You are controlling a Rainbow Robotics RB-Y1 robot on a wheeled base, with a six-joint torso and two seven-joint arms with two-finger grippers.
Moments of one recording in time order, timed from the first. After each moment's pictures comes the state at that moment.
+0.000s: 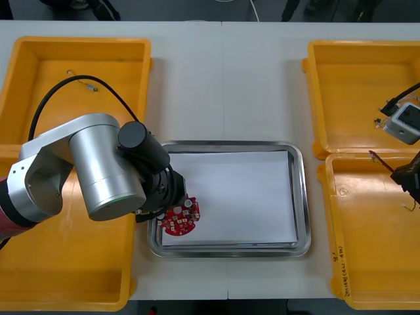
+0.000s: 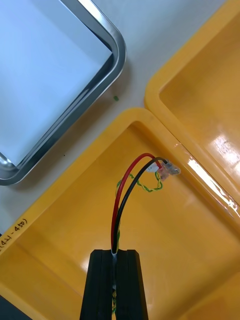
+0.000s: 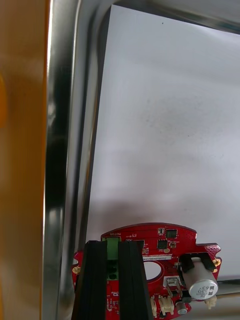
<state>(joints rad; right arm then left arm) -0.13 -0.98 -0.24 -2.42 -1.16 1.77 1.70 -0.65 0.74 -0.82 -2.06 0.71 1.51 -0.28</state>
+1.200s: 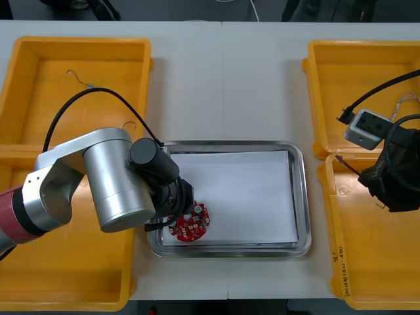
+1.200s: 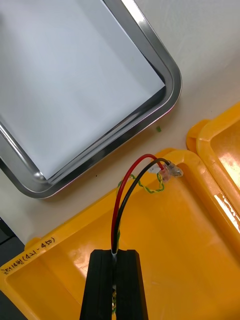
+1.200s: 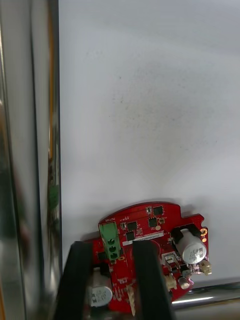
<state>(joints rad) -0.28 -0.99 -0.05 -2.42 -1.18 1.76 1.68 -0.65 0.72 -0.89 -2.03 0.67 1.45 -0.28</state>
